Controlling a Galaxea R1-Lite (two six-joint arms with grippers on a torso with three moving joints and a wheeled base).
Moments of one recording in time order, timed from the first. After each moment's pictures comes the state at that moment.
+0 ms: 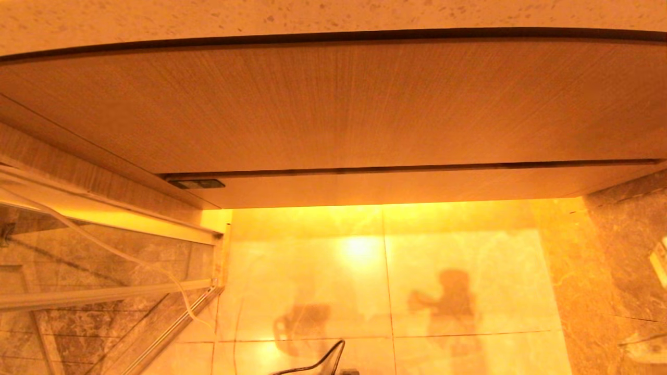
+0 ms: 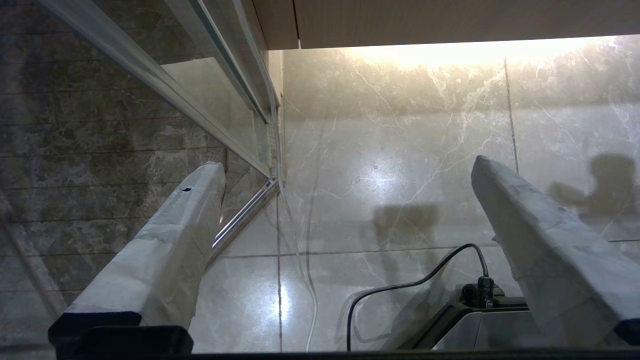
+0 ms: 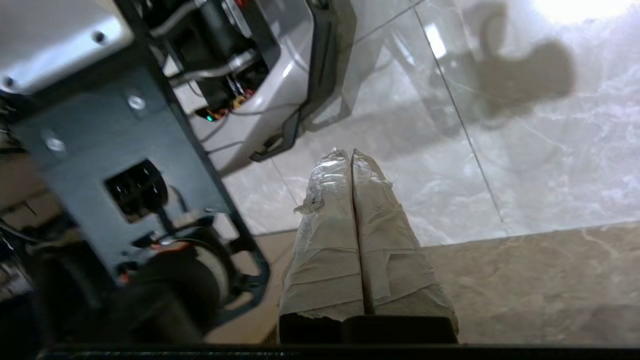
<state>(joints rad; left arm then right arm) 0.00 0.00 0.00 0.00 0.00 0.00 -0.02 1.23 -1.05 0.99 0.44 -1.11</state>
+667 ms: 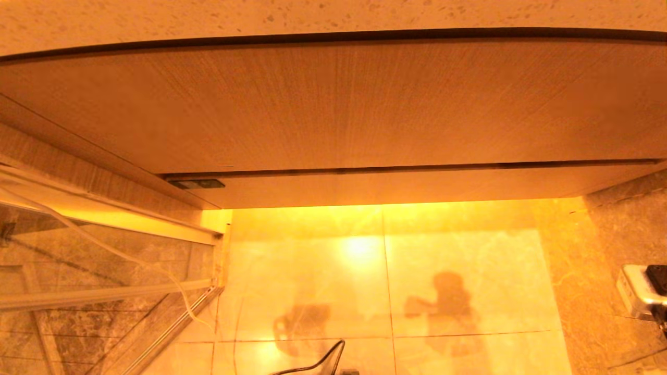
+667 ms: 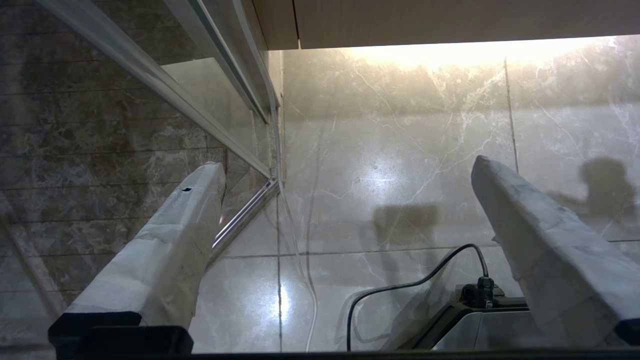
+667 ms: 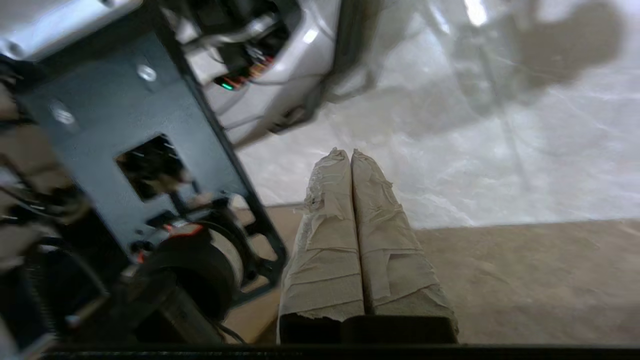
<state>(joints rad) 0.00 0.00 0.00 0.00 0.00 0.00 0.08 1.25 -0.98 0.96 0.36 -1.04</state>
